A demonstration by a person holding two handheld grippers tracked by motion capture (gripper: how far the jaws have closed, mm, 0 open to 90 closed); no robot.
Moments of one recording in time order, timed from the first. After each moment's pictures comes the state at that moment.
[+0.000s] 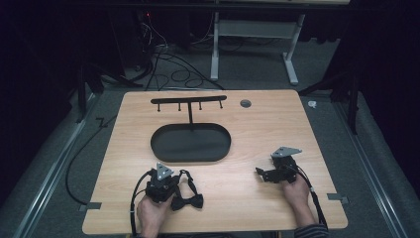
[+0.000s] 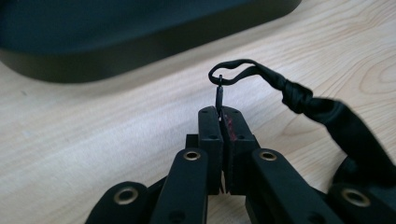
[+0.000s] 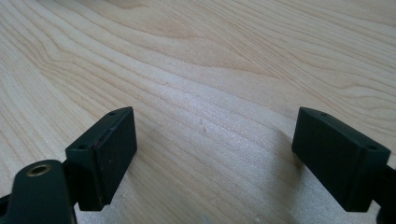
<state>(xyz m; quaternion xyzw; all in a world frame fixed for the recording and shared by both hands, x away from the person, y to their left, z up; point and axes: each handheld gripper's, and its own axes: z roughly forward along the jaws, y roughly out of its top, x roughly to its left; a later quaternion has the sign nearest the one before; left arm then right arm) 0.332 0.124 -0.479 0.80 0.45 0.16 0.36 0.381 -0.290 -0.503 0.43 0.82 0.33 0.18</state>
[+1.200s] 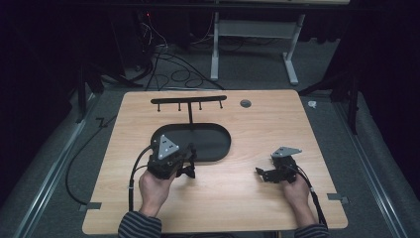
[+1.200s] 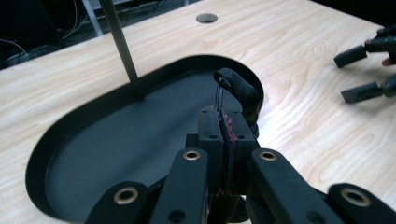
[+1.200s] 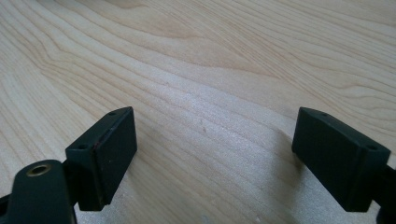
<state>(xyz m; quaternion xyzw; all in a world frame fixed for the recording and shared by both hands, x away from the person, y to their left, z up) 0.360 0.104 -0.390 0.80 0.37 0.21 0.43 0.381 -0.290 -0.503 0.43 0.82 0.33 0.18</state>
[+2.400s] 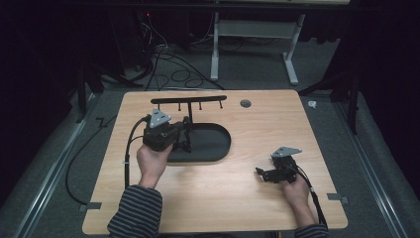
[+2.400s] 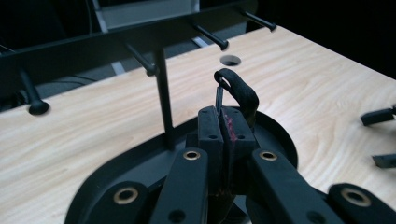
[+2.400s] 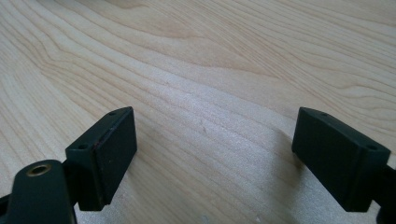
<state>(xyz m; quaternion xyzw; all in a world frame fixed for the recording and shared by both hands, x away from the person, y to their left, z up) 0.419 0.116 -0.359 0.77 0.39 0.22 0.46 0.381 -0.290 -0.503 0.43 0.82 0.33 0.18</state>
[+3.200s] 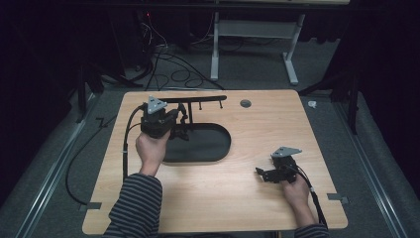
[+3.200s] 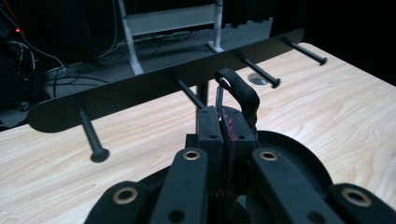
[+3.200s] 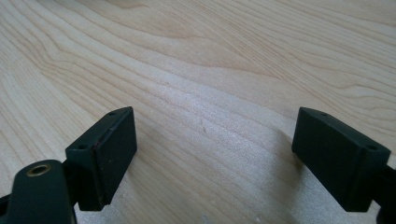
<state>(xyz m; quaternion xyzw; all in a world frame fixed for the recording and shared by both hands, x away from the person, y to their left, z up) 0.450 0.122 -0.349 0.74 0.42 0.25 0.46 0.381 -0.290 -0.503 0.43 0.82 0.33 0.18</state>
